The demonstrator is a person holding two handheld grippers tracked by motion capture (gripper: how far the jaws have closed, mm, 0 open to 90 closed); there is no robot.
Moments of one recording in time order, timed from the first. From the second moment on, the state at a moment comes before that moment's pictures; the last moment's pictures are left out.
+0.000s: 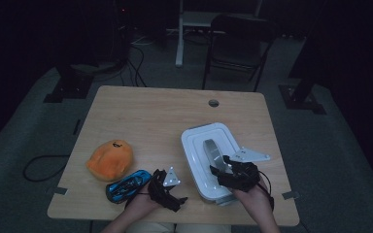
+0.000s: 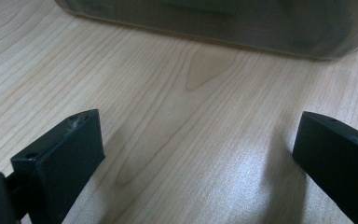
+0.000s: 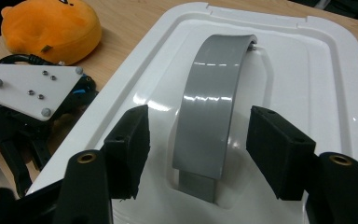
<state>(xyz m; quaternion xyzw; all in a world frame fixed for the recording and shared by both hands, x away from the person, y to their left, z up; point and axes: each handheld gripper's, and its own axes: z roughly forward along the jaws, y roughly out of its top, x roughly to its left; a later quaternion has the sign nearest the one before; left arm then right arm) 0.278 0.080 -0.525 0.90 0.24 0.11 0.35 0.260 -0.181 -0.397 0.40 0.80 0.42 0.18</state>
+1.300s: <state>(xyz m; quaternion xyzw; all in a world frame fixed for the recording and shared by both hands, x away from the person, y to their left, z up) 0.275 0.081 -0.525 0.89 0.26 0.11 0.35 0.256 -0.192 -0.377 0.41 0.77 0.45 0.19</state>
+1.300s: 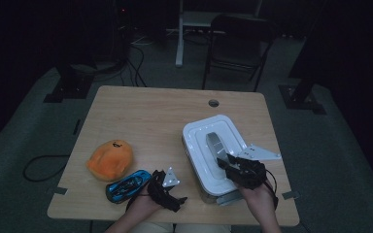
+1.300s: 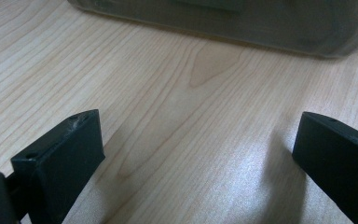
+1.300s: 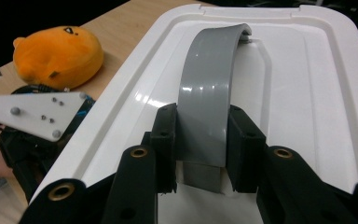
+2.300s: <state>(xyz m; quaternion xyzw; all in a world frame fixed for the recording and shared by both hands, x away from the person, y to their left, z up) 0.276 0.081 -0.525 0.89 0.26 0.11 0.35 0.301 -0.247 -0.339 0.46 0.72 0.47 0.24</state>
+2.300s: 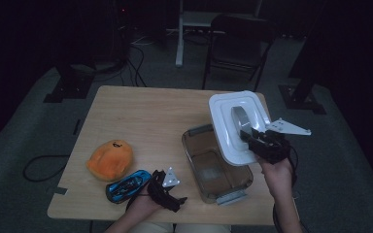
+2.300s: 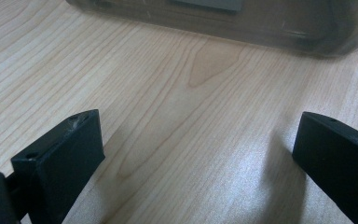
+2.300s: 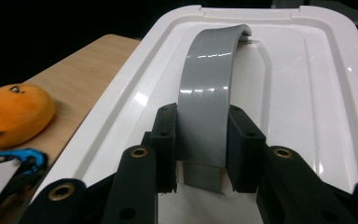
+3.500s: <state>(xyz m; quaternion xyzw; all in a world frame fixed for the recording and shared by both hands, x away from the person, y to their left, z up) 0.276 0.081 -0.525 0.90 0.26 0.11 0.35 0.379 -0.325 -0.442 0.56 0.68 0.41 0.22</state>
